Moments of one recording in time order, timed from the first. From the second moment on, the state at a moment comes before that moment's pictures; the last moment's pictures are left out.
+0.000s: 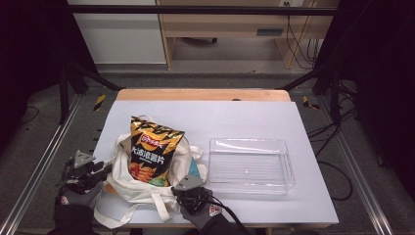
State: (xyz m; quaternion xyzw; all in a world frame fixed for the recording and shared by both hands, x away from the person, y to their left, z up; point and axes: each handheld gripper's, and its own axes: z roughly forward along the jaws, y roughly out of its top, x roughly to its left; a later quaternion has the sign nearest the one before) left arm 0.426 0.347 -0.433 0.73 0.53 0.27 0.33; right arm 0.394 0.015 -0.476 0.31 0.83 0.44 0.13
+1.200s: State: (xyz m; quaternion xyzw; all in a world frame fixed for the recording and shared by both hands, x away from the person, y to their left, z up) left arm 0.419 0.308 -0.461 0.82 0.47 0.20 0.24; right arm 0.392 0.004 -0.475 0.33 0.82 0.44 0.13
